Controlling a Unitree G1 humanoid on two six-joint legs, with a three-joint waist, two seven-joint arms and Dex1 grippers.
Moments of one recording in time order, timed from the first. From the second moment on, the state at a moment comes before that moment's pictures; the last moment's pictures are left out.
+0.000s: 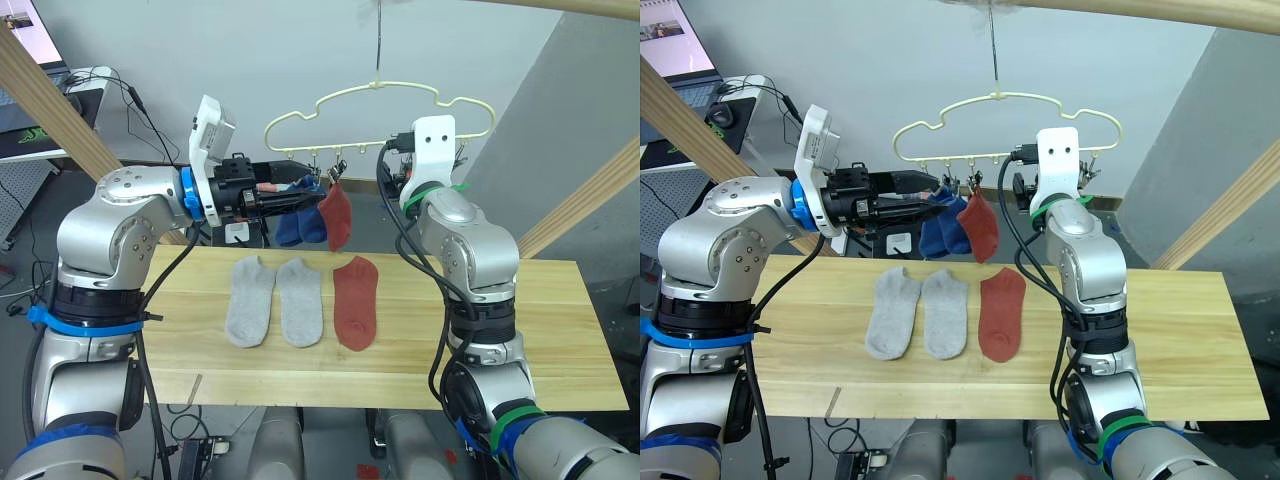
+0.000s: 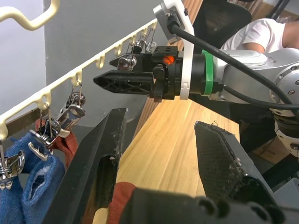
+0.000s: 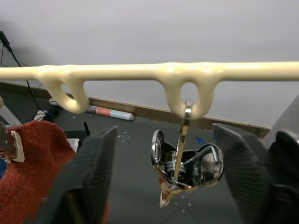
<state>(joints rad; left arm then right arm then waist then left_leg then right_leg) -0.80 0.72 0.02 -0.03 -0.61 0.65 -1.07 -0.87 0.01 -0.05 -0.12 0.03 0.96 -0.05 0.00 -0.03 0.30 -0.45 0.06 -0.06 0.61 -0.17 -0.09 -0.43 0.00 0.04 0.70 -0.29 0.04</state>
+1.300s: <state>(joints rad) -0.80 0.70 0.02 -0.04 -0.60 0.65 -1.05 -0.91 0.01 -0.06 -0.09 0.06 0.97 -0.07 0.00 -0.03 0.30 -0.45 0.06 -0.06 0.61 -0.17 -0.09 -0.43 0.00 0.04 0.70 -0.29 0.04</state>
